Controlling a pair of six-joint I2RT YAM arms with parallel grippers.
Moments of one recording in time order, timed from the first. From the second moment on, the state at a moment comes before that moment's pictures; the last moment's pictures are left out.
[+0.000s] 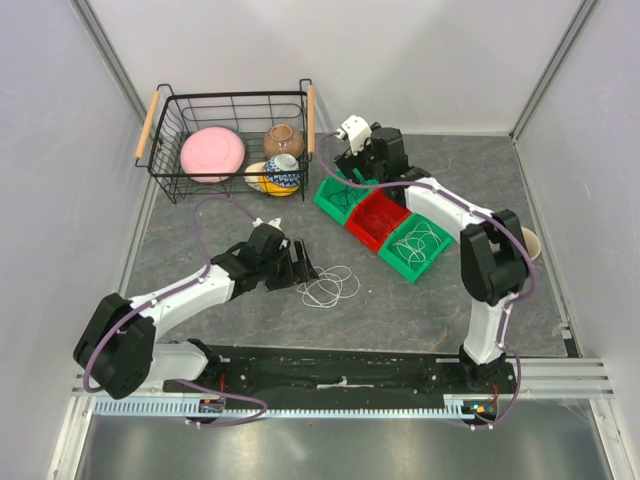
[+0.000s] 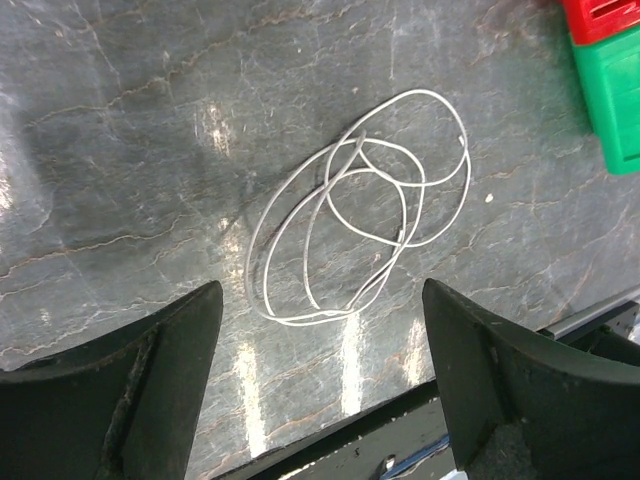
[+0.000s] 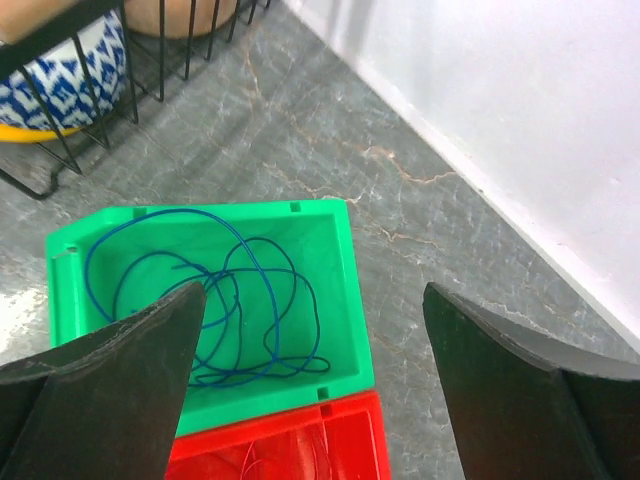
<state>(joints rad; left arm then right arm) -0.63 1.26 0.66 -0.26 0.09 -0.79 0.45 1.96 1.53 0.01 0.02 -0.41</state>
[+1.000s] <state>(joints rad) -0.69 1.10 0.91 -0.22 0.13 -0.57 0.46 1.04 0.82 0.34 -0.21 -0.13</state>
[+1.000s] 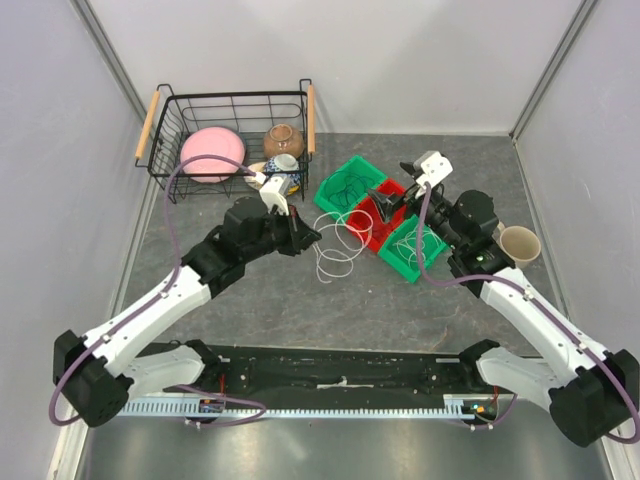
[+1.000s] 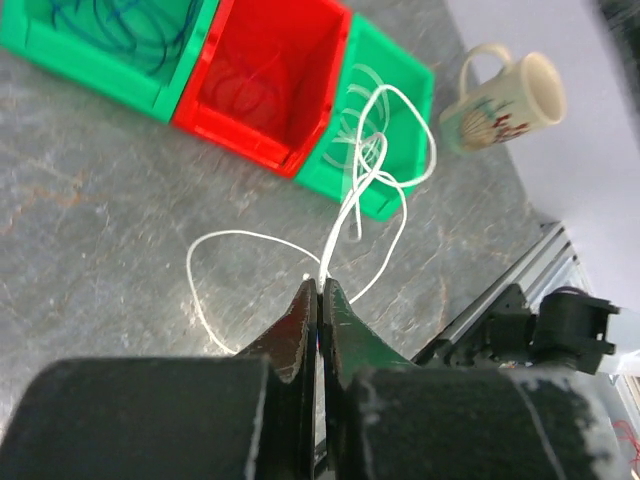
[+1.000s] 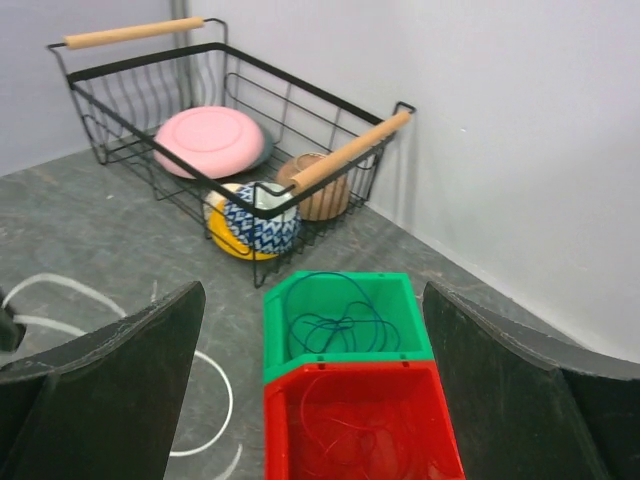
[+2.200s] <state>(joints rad) -0.81 1.68 1.59 -0.02 0.22 -0.49 0.46 0.57 0.57 0.46 0.60 0.15</state>
